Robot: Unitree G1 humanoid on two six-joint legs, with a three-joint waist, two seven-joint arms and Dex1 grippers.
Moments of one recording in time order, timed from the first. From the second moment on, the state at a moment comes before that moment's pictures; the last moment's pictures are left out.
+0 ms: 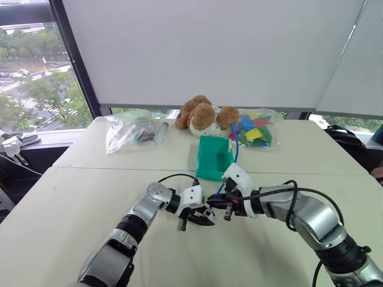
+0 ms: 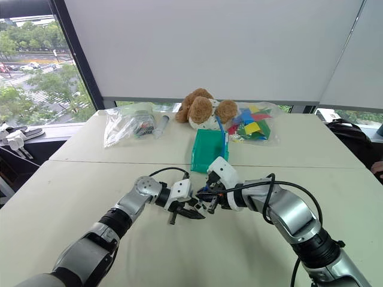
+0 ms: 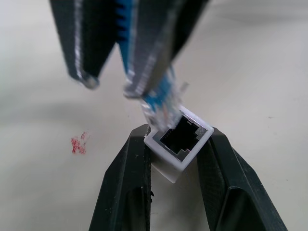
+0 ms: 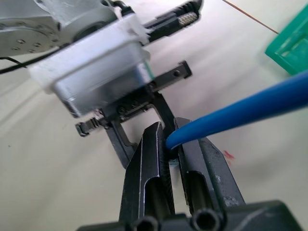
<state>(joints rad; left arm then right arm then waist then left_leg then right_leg) -0.82 0.20 -0.35 0.79 0.04 -0.18 -1.33 -0.55 -0.65 0.26 -0.40 0.44 0.96 0.70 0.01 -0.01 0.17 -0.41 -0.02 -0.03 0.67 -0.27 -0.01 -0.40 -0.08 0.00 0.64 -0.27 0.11</state>
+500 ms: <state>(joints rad) -0.82 0.20 -0.35 0.79 0.03 -0.18 -1.33 -0.54 -0.65 0.29 -0.40 0.39 0.94 0.70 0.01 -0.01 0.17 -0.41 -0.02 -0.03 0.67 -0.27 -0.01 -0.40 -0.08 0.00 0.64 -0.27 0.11</state>
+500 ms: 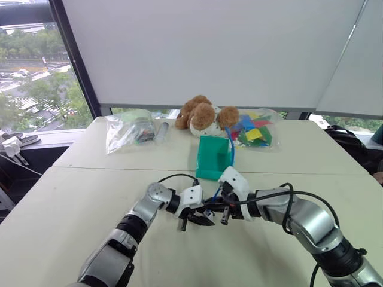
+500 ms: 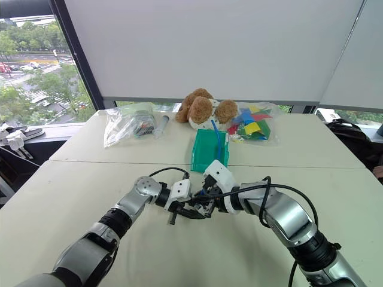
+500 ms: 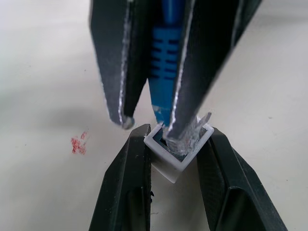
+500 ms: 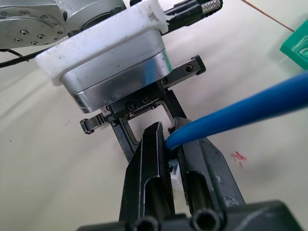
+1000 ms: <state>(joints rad) -0.81 0.20 -0.35 0.79 0.04 -0.19 -1.33 -0.56 -0.69 0.34 -0.41 0.32 0.90 0.76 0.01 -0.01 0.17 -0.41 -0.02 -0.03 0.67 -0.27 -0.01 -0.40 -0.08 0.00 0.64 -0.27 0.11</state>
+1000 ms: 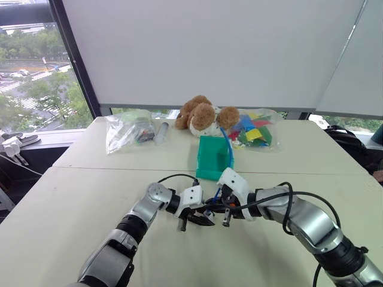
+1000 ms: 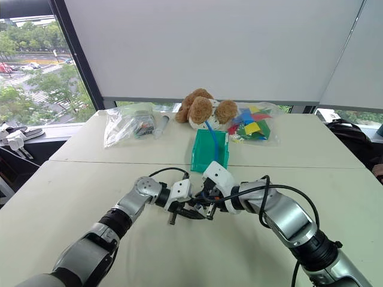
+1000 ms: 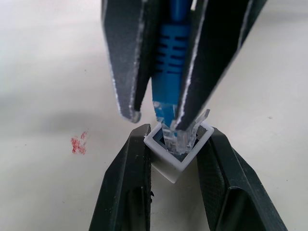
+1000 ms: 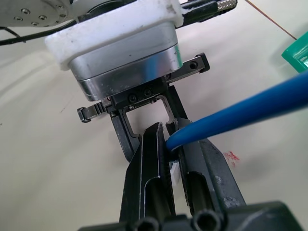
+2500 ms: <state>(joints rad) -0.80 0.20 -0.35 0.80 0.04 -0.21 -1.30 -0.67 -0.68 0.43 -0.41 0.25 1.00 0.79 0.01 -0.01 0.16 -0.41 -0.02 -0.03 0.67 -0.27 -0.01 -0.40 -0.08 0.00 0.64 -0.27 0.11</state>
